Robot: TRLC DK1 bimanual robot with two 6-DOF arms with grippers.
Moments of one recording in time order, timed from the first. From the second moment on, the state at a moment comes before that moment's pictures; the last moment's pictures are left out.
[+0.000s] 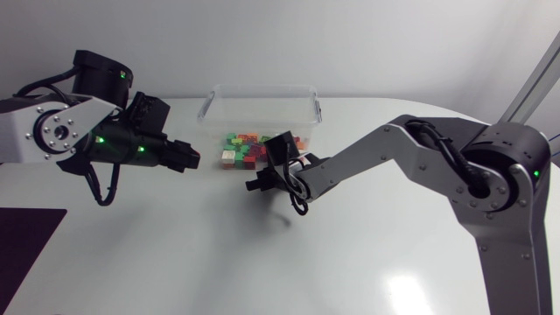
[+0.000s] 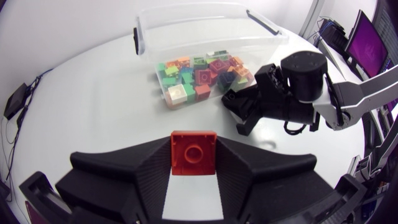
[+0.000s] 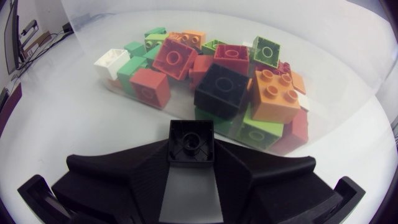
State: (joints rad) left arm -0.24 1.43 0.96 -0.34 0.17 0.11; right arm 0.65 2.30 1.29 0.29 0.20 0.19
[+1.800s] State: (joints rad) left arm -0.27 1.75 1.42 -0.29 0.14 0.06; right arm 0.50 1.80 1.33 0.14 0.06 0.05
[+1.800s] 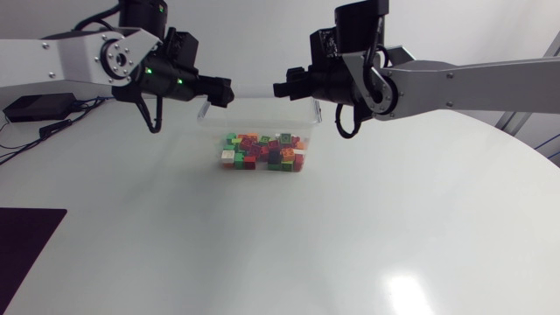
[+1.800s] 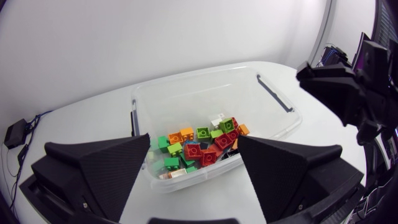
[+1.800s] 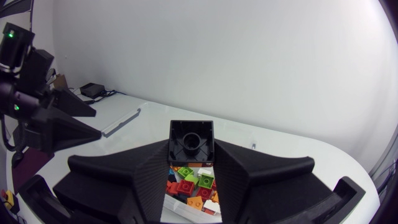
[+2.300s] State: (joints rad) left arm -0.24 1.55 1.27 -0.40 0.17 0.09; right arm 0.52 2.05 1.57 0.09 0.03 0.05
